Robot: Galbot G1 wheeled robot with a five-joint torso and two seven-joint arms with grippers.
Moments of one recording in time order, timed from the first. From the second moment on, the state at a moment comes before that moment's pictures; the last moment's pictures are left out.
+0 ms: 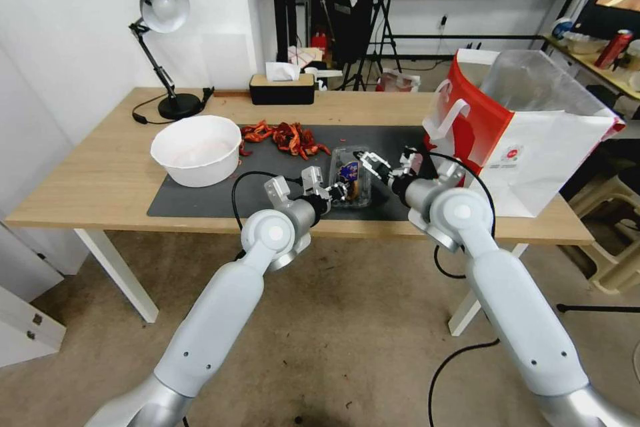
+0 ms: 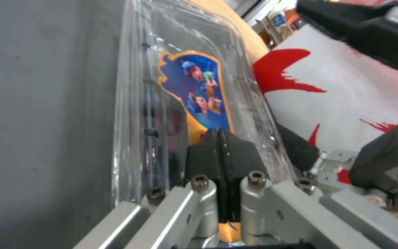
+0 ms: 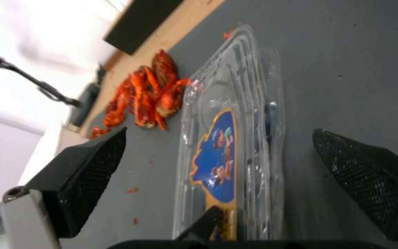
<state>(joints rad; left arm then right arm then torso) 0.76 -1.35 -0.04 -1.64 -1.27 0.46 -0.30 -0.70 1.20 0.20 1.74 1.50 -0.53 0.62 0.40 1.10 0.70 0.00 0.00</state>
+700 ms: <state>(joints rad) 0.76 -1.35 -0.04 -1.64 -1.27 0.45 -0.29 -0.58 1.24 0.16 1.62 1.60 -0.68 0.81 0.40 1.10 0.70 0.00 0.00</state>
